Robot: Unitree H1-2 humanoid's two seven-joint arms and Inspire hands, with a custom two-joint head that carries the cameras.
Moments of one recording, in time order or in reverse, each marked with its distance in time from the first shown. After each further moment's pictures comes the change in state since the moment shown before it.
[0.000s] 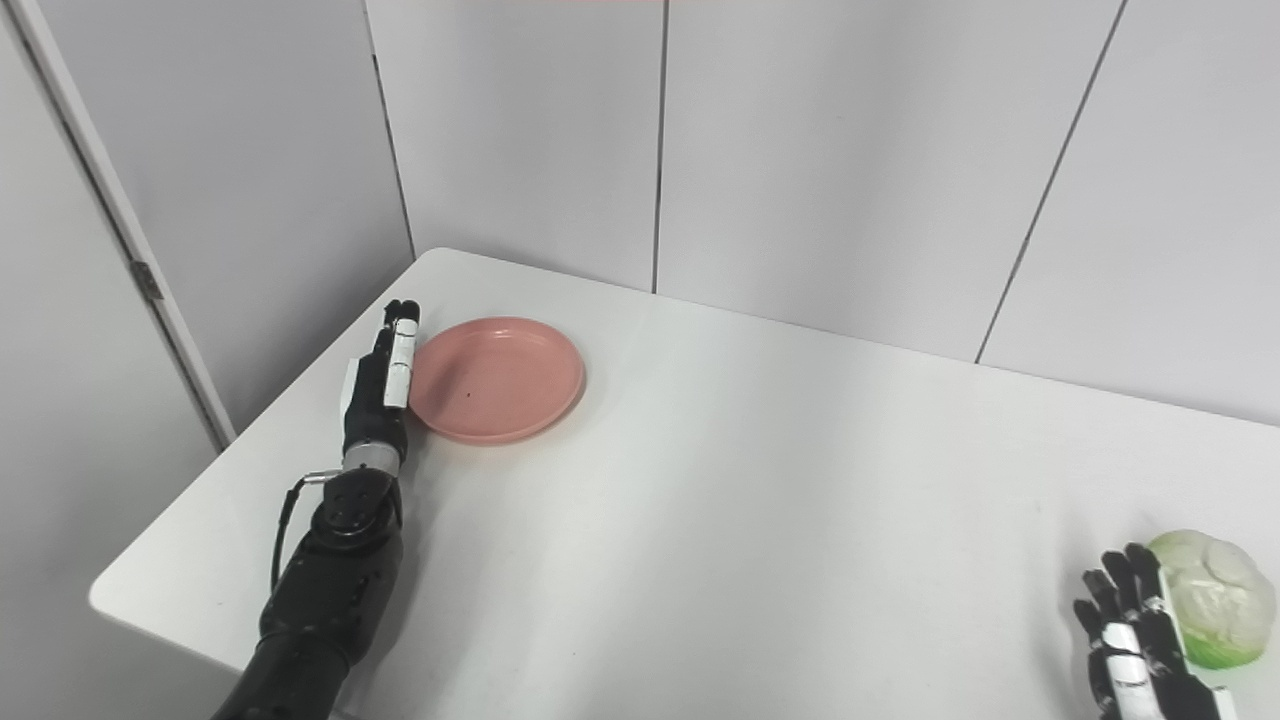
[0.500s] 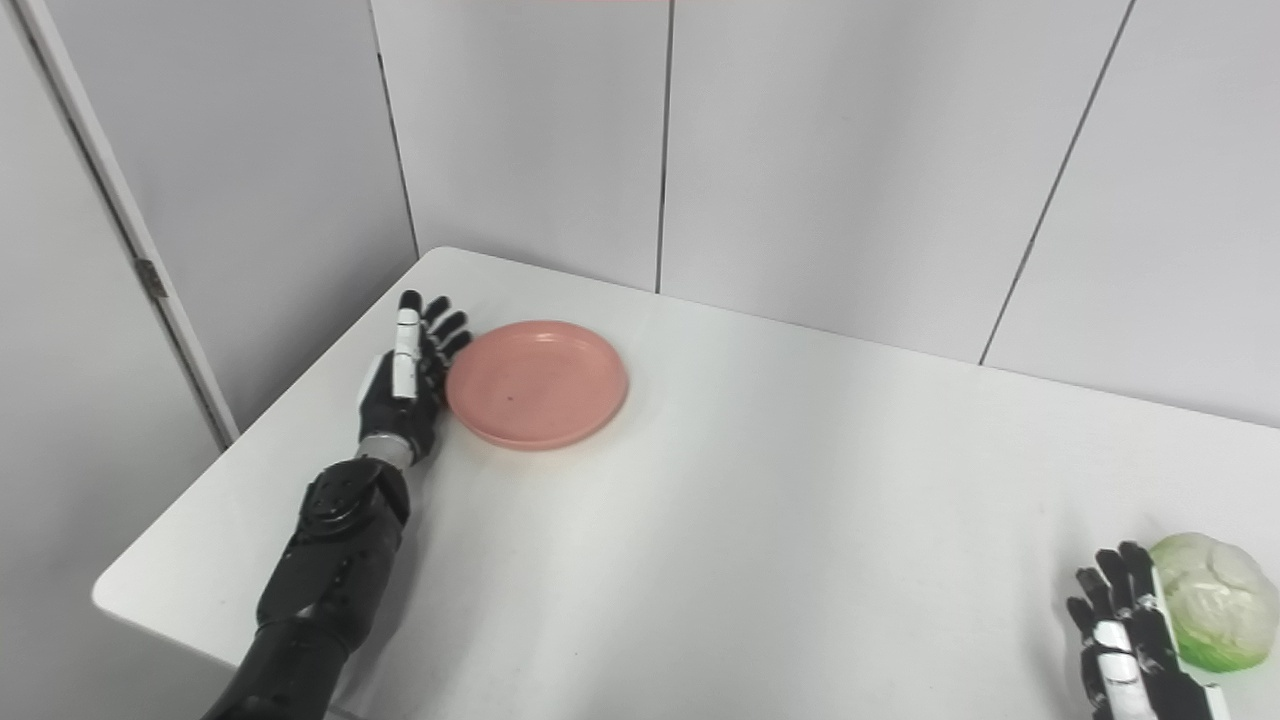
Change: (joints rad) left arm -0.020 -0.008 0.007 -0.009 -0.228 0.067 -0.218; right arm -0.006 0.009 0.005 0.002 -0.008 0.000 -0.008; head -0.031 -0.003
